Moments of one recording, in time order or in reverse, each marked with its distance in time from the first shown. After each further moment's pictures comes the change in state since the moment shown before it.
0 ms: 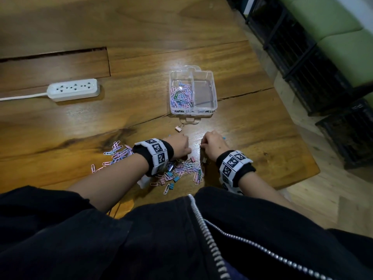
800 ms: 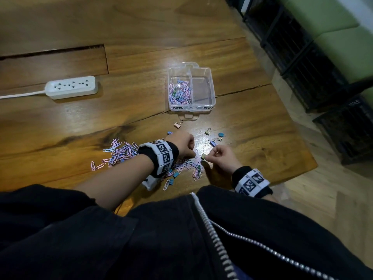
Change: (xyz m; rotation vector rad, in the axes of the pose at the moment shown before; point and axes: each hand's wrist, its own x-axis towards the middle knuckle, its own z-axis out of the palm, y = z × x) left_hand -0.009 0.013 0.006 -0.128 0.060 -0.025; right_hand -0.051 0.029 0.004 0.613 -0.104 0.225
